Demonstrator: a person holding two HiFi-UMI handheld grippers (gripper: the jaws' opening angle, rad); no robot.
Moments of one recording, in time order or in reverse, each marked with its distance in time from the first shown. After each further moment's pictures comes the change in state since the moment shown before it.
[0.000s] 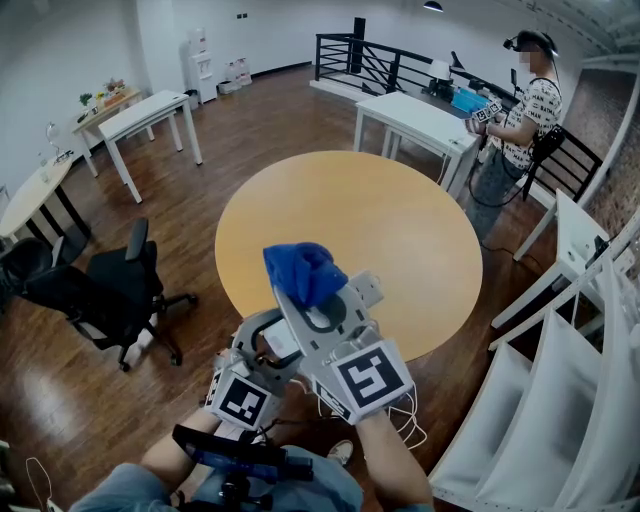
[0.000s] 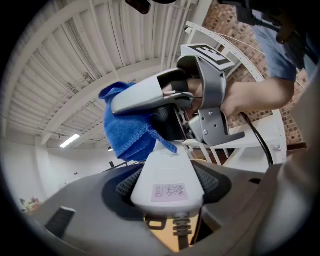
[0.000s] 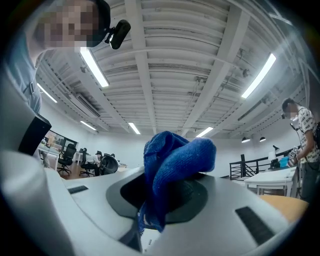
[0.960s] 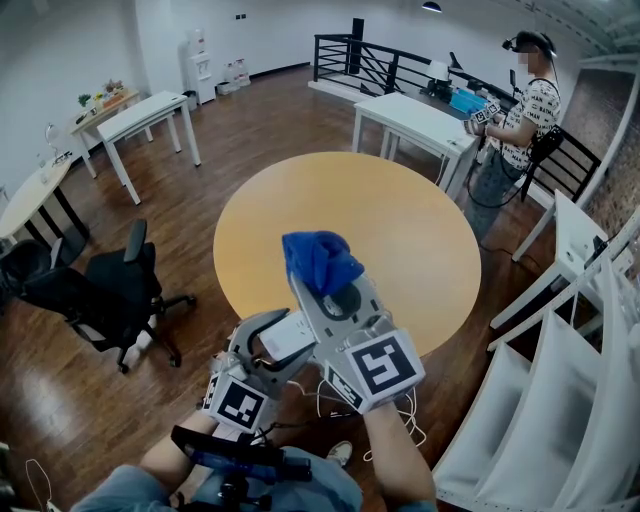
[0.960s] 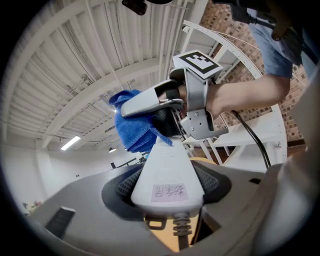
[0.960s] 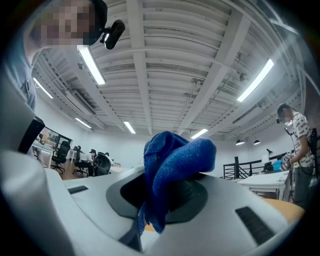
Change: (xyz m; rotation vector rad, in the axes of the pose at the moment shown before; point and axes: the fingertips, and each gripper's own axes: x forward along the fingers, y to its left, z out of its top) left arm -0.003 0.000 -0.003 0.023 -0.005 0.010; right arm -0.005 -0.034 0.006 -0.019 -0.019 -0.072
